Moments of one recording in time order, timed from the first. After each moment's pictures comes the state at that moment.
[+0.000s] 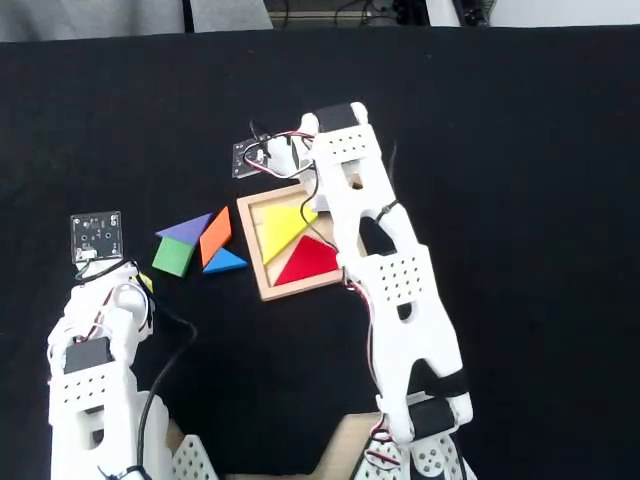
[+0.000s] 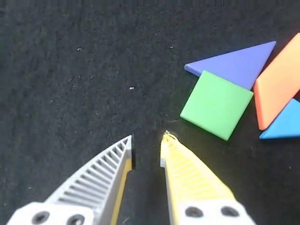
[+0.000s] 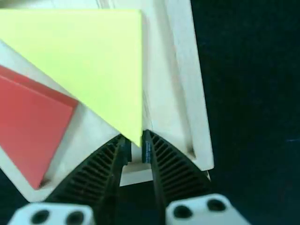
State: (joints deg) left arm -21.1 -62.8 87.5 31.8 -11.1; right arm -16.5 63.5 -60.1 95.5 75.3
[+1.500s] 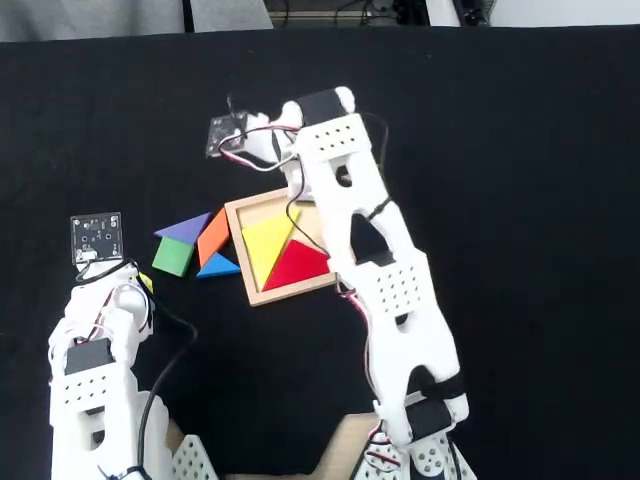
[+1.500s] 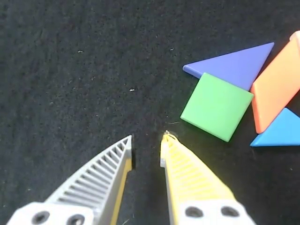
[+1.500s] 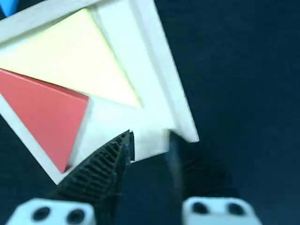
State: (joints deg) left arm -21.1 -62.8 88.3 30.9 -11.1; right arm -20.7 53.9 -60.4 99.2 65.1
